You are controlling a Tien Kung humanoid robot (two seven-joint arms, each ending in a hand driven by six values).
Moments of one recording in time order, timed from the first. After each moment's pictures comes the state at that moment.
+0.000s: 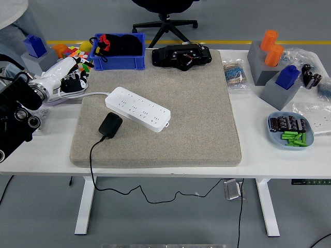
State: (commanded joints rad) left arm -0.73 0.47 -0.76 -1.09 1.49 0.05 0.22; right arm -0.09 -0.28 1.37 0.36 -1.06 0.00 -0.21
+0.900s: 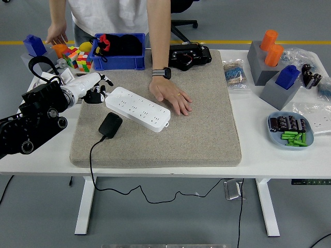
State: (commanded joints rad) left arm -0.90 0.37 -0.44 -0.87 1.44 0.04 0.23; right arm -0.09 -0.28 1.36 0.36 -1.06 0.00 -0.21
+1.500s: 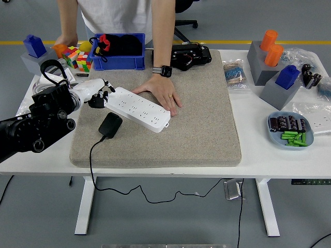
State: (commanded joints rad) left arm -0.95 0.31 -0.33 -0.76 1.40 0.05 0.22; right arm -0.09 -0.28 1.35 0.36 -1.05 0.00 -0.21
